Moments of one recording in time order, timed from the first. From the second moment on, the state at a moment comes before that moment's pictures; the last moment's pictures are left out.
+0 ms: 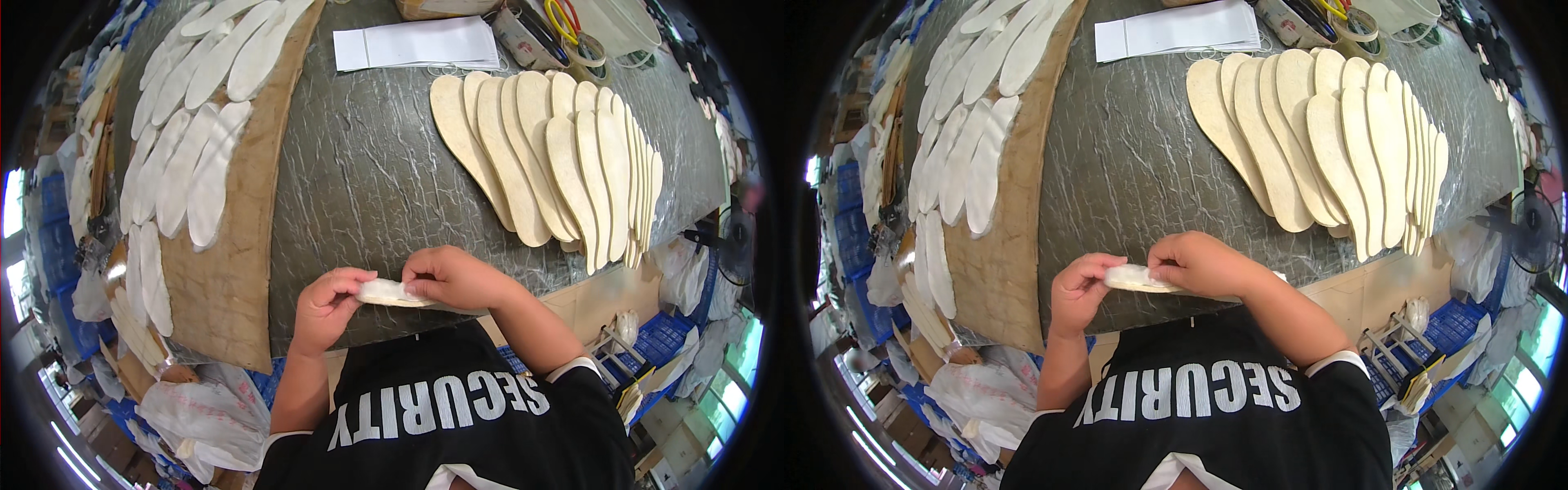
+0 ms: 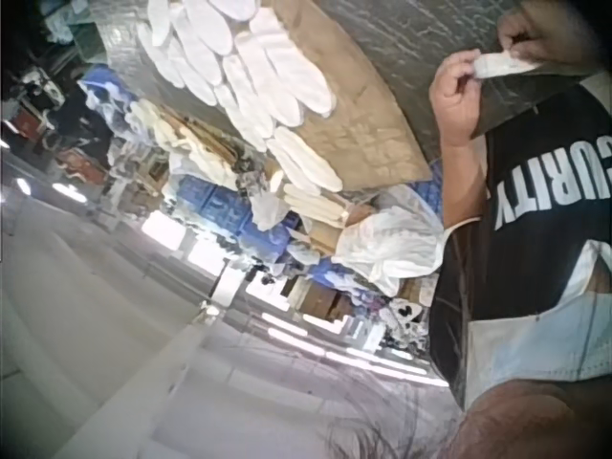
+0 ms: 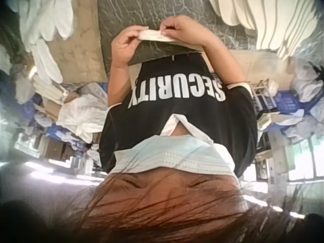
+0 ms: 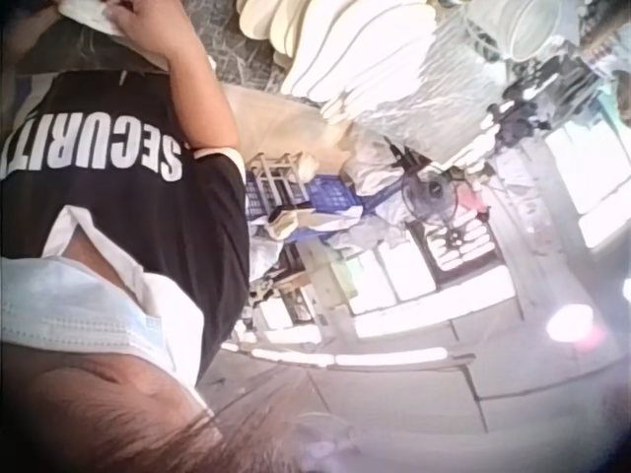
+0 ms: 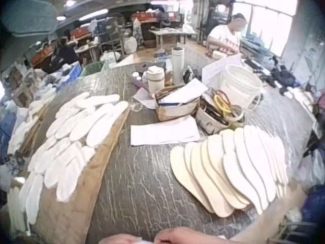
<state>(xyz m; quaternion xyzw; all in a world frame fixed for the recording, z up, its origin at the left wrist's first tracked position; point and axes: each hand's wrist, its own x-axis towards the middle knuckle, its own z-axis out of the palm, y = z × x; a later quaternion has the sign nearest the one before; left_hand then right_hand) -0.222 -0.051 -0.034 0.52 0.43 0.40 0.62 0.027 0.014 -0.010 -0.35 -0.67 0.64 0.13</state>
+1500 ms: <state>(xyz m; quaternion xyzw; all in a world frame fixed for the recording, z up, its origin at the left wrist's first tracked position) -0.173 -0.047 -0.025 0.35 0.47 0.46 0.67 0.007 0.010 -0.020 -0.43 -0.41 0.78 0.20</state>
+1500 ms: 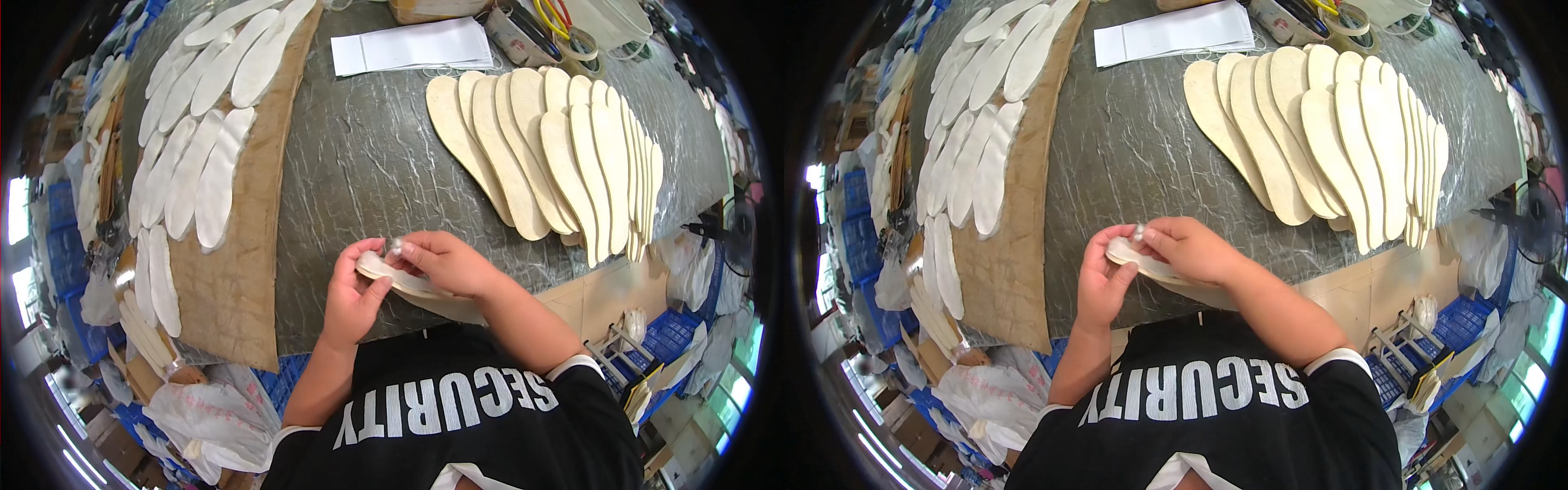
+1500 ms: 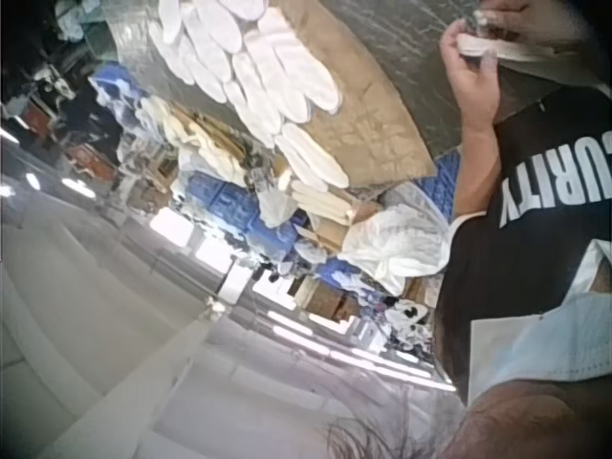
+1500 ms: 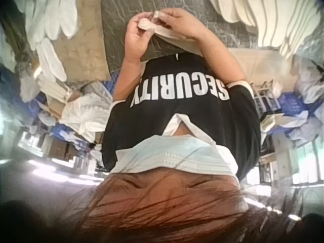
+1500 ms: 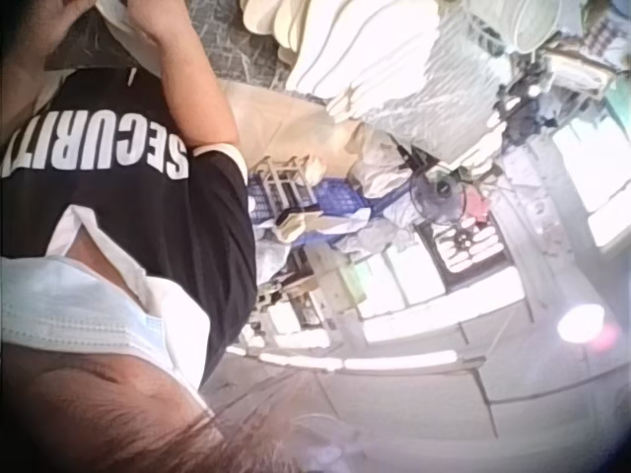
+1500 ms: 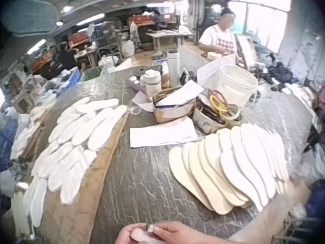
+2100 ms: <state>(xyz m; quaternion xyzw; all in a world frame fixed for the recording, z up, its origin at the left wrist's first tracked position) -0.185 -0.049 -0.034 0.38 0.49 0.46 0.64 0.030 -0.010 -0.034 -0.41 -0.46 0.78 0.07</state>
